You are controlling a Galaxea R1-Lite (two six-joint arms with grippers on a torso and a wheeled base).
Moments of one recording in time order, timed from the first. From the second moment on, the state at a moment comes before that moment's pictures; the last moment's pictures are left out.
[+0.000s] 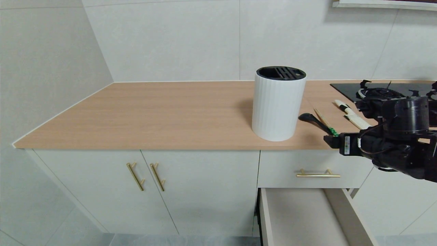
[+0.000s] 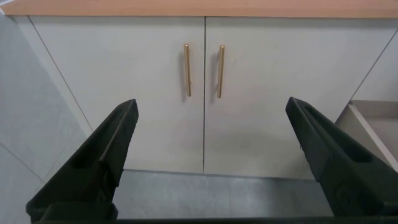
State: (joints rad) left arm 0.00 0.00 0.00 0.00 0.04 -0.01; right arm 0.31 1.63 -0.82 -0.42 -0.37 0.11
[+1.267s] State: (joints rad) left arm 0.00 0.00 0.00 0.00 0.04 -0.01; right arm 0.24 1.82 -0.83 -0.62 -0.38 0.11
